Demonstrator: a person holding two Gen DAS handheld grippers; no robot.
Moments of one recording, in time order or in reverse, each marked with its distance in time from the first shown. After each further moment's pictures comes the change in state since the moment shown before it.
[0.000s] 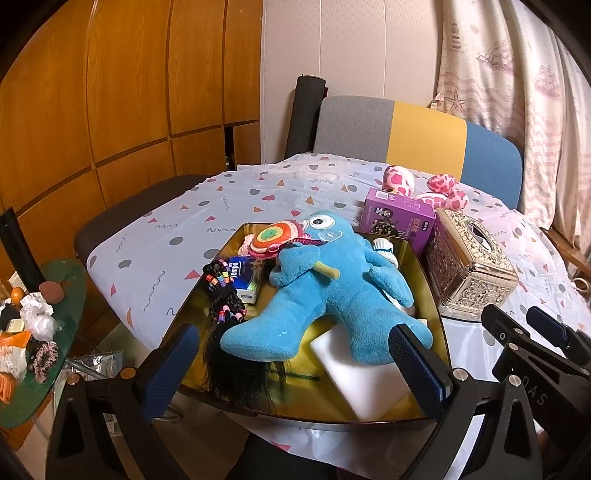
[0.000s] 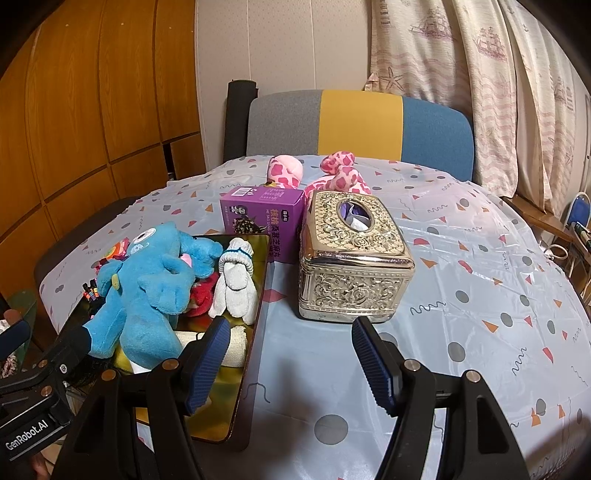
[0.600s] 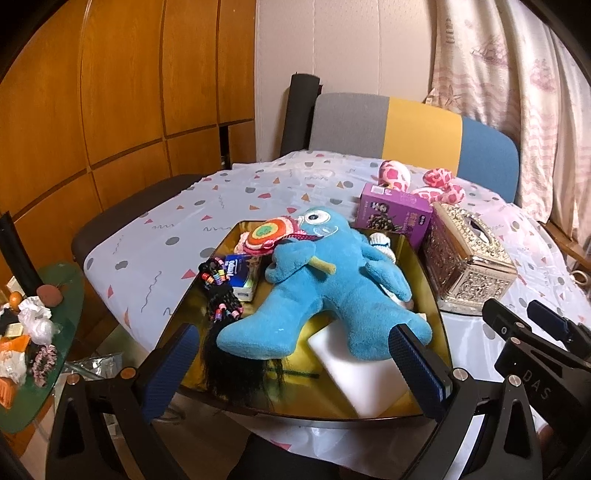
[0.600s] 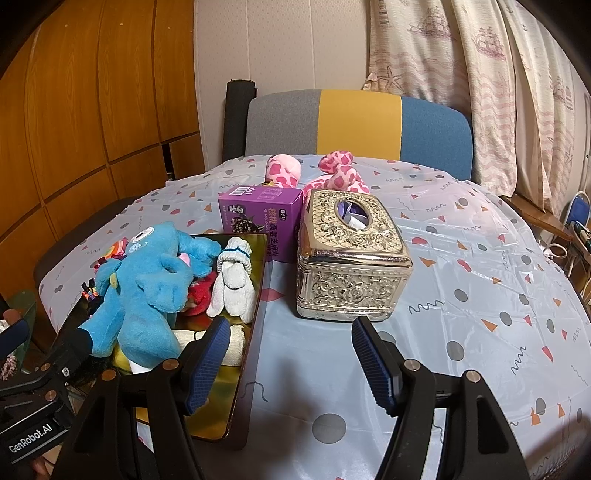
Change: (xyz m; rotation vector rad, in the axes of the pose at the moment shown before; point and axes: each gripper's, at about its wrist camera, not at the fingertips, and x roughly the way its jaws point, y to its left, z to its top) left arm 0.002 -0.002 -0.003 0.023 -0.001 -0.012; right arm 0.000 -0.002 -0.001 0.003 0.003 -0.004
